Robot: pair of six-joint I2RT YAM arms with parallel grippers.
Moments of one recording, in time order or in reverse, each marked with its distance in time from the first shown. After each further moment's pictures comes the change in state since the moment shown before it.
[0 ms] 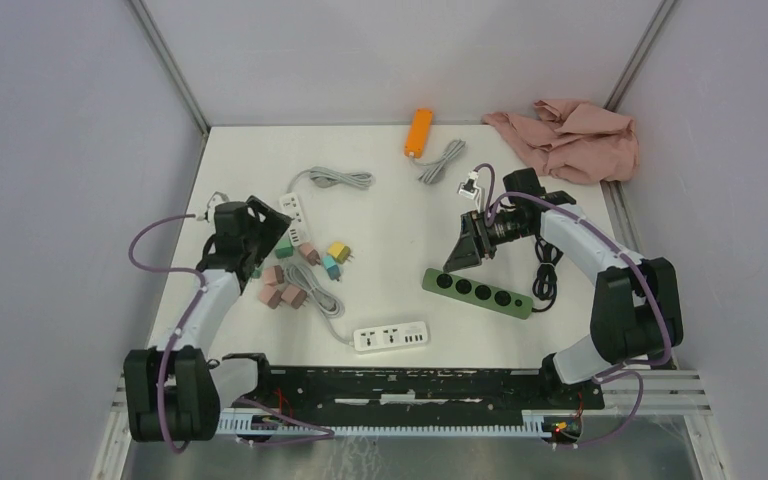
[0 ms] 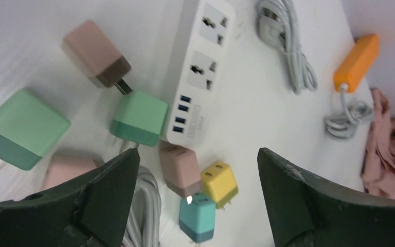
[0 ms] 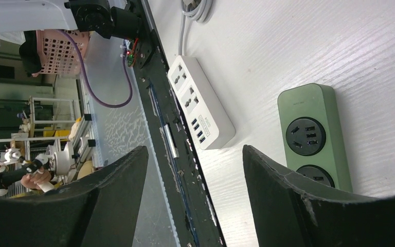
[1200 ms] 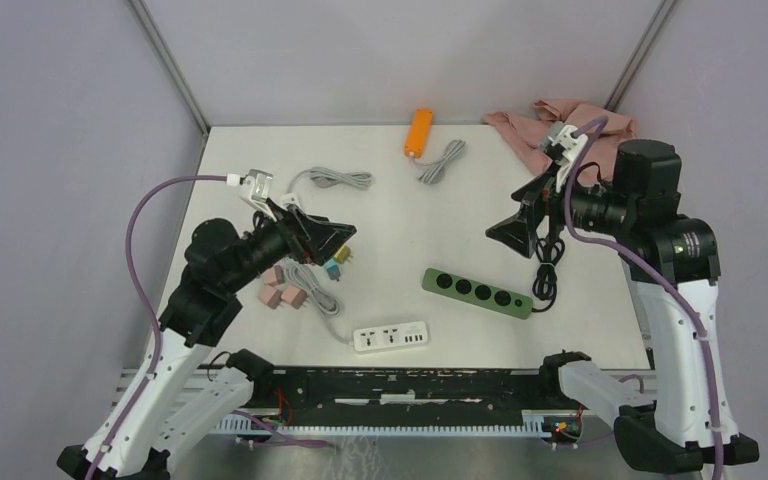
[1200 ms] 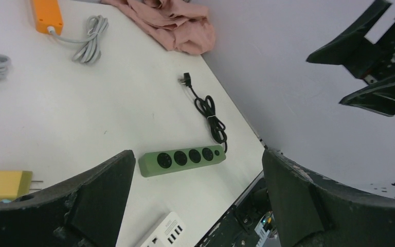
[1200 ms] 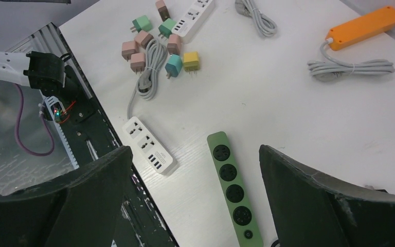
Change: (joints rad) left arm -0.490 -0.509 0.200 -0.054 0.394 0.249; right arm -0.088 -0.503 0.484 -0.283 0.292 -0.019
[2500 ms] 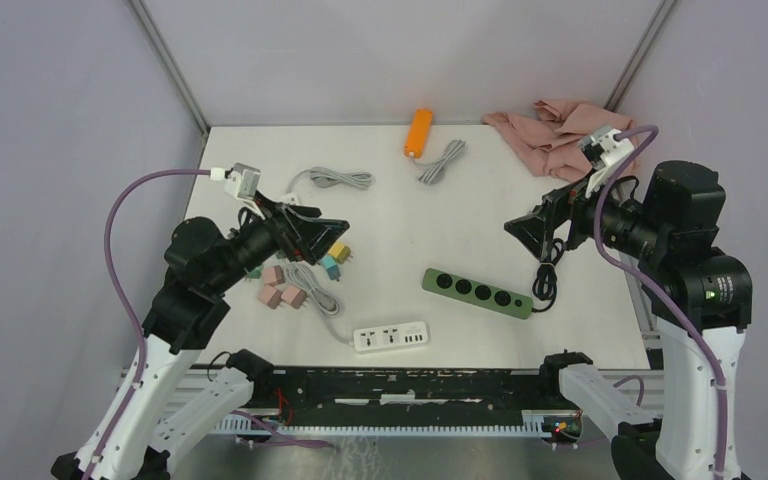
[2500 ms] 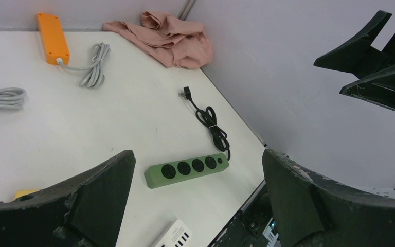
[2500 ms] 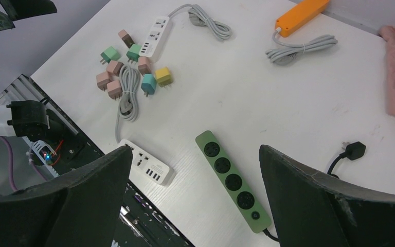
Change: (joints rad) left arm 0.000 0.021 0.134 -0.091 -0.005 0.084; right arm -0.042 -0.092 0.090 -0.051 0.205 0.188
